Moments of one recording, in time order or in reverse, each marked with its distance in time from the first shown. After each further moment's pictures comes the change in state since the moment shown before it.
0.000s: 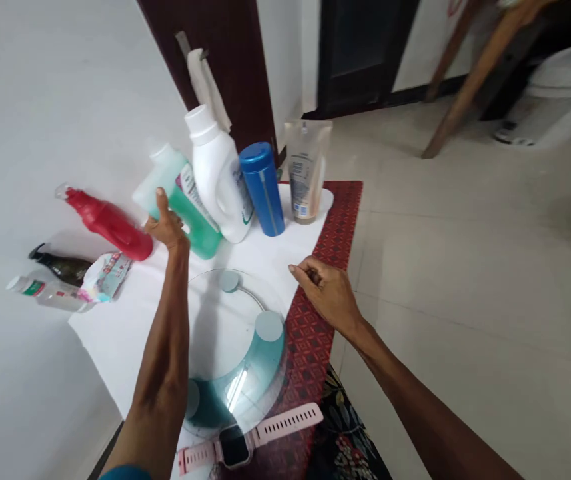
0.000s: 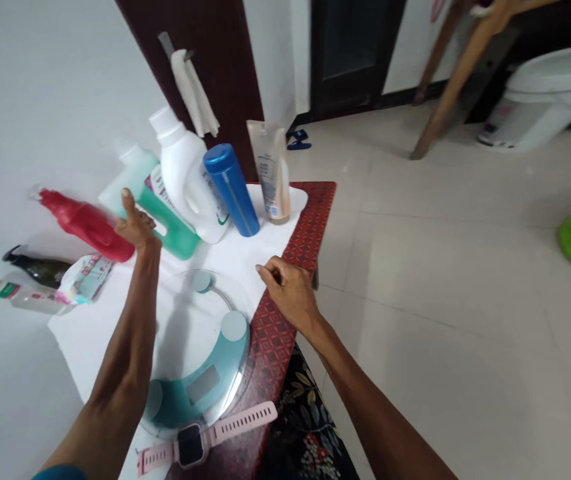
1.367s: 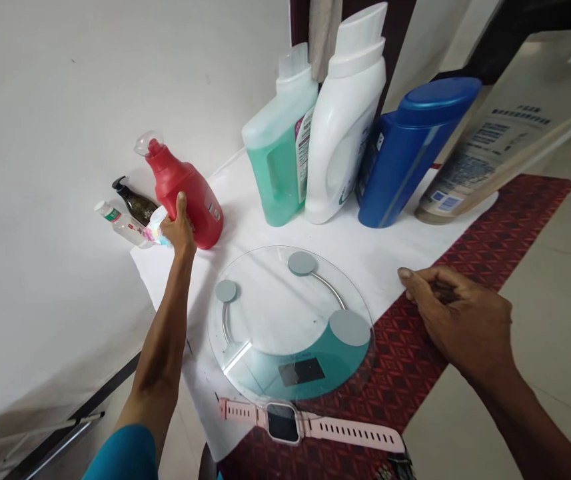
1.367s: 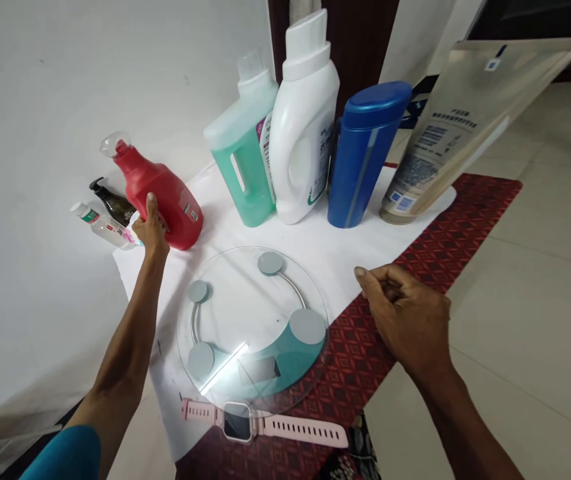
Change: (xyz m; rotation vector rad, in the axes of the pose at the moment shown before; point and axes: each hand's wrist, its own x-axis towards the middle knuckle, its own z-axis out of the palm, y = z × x) left_hand 0.048 -0.022 -0.188 0.310 0.067 -0.118; right_hand 0.001 -0.004 0.003 -0.177 0.032 0.115
